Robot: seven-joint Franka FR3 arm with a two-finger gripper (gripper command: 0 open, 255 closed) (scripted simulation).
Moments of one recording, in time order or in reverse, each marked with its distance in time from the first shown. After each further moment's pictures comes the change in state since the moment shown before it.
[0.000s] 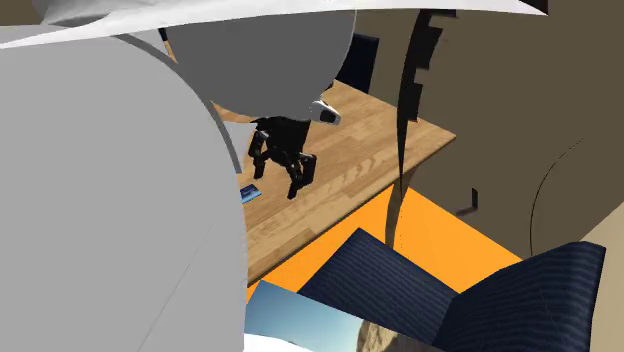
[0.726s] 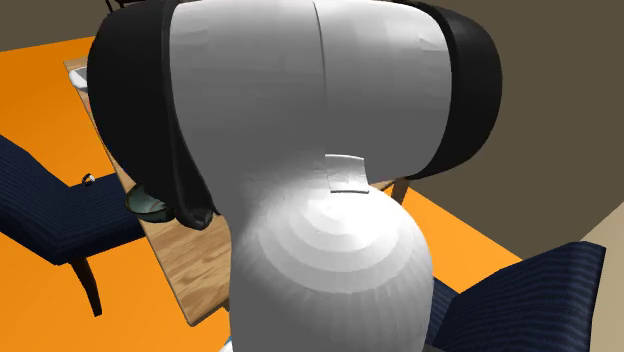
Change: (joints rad) arm 0.052 0.426 0.106 0.223 0.069 0.155 0.313
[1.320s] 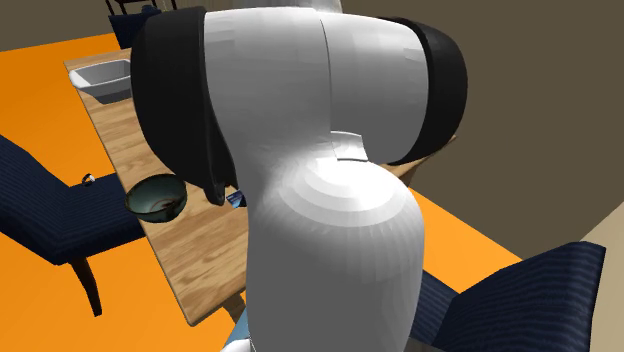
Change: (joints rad) arm 0.039 0.097 0.023 -0.024 0.023 0.121 0.045
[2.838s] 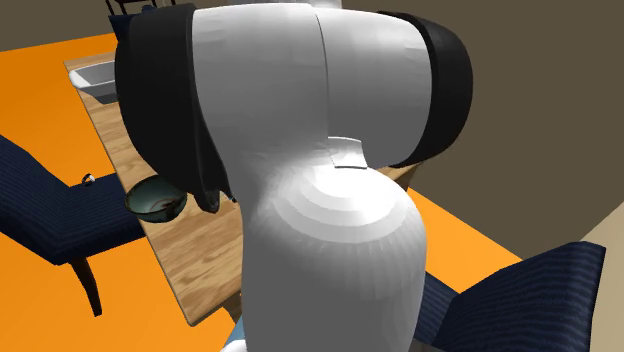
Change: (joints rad) arm -0.003 -0.029 0.002 0.012 0.006 -0.036 0.012
